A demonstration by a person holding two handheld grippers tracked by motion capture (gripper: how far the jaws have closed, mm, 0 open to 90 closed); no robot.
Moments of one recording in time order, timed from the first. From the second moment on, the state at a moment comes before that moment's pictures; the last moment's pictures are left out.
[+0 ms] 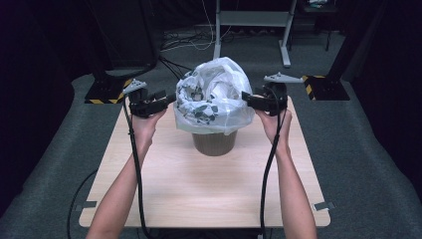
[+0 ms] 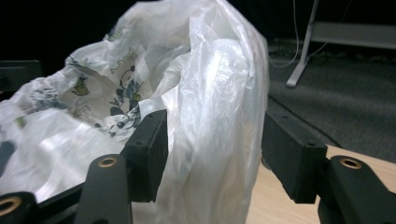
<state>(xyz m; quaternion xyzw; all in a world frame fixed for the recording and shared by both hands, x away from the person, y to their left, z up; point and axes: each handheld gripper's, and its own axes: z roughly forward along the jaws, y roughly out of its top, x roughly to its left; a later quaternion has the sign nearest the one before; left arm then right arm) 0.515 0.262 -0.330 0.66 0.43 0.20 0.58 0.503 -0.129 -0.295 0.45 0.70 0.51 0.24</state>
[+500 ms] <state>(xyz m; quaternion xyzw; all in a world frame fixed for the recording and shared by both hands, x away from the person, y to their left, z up) 0.507 0.263 -0.327 0.67 0.42 0.18 0.59 0.493 -0.112 -0.298 0.46 0.69 0.49 0.26</state>
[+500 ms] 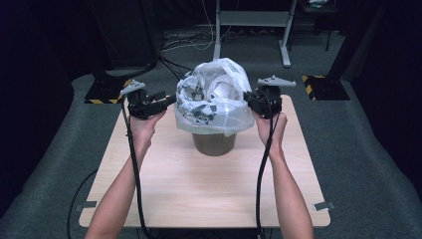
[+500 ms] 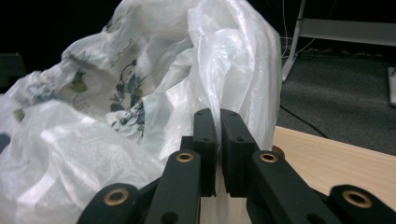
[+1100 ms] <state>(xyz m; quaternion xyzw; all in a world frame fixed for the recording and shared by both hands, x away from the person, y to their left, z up) 0.509 0.249 -0.319 0.67 0.42 0.16 0.59 0.453 -0.073 -0.307 0.39 0.73 0.51 0.25</state>
